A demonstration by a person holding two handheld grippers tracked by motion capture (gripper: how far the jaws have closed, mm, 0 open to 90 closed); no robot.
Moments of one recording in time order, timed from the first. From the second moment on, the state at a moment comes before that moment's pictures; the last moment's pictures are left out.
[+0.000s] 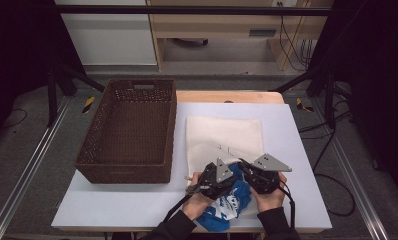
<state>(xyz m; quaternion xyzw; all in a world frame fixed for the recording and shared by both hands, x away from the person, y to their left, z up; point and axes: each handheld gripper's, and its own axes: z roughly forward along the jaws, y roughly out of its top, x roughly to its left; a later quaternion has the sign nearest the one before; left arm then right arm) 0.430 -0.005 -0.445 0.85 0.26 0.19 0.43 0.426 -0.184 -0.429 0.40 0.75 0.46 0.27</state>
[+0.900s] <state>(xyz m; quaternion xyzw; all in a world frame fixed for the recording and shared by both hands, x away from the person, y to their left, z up) 0.402 0.017 -0.458 0.84 0.32 0.13 0.42 0.425 -0.185 -0.427 0.40 0.74 0.46 0.26</state>
